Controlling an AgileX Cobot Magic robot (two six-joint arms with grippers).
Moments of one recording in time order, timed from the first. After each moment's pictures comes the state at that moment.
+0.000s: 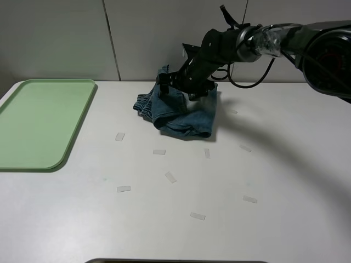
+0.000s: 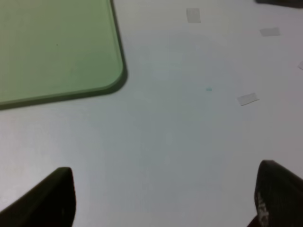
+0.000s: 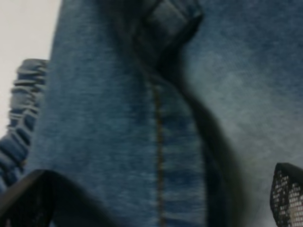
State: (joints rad) left arm -0.14 0.09 -0.48 -0.04 1.06 0.00; right arm 0.47 2.41 -1.87 0.35 0.52 -0.02
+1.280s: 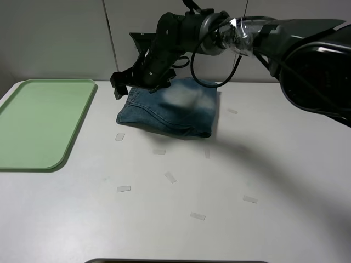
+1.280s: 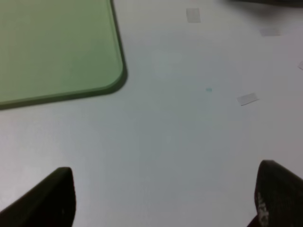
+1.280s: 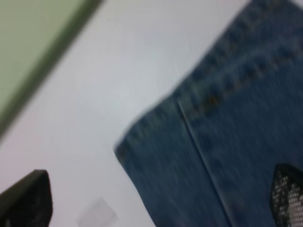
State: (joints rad) left arm -0.14 0.09 -0.48 -0.04 1.06 0.00; right arm 0.67 2.39 -2.02 0.28 0.67 -0.10
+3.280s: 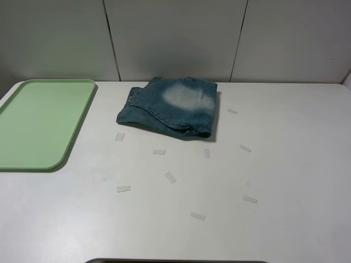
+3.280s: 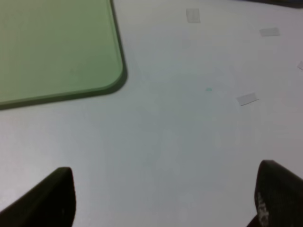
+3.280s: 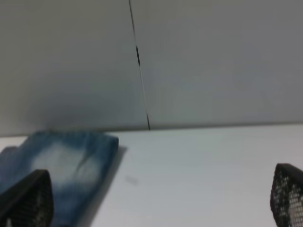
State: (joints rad) left arm -0.14 0.09 -0.48 -0.04 1.06 0.00; right arm 0.09 0.31 -0.64 0.02 0.64 0.06
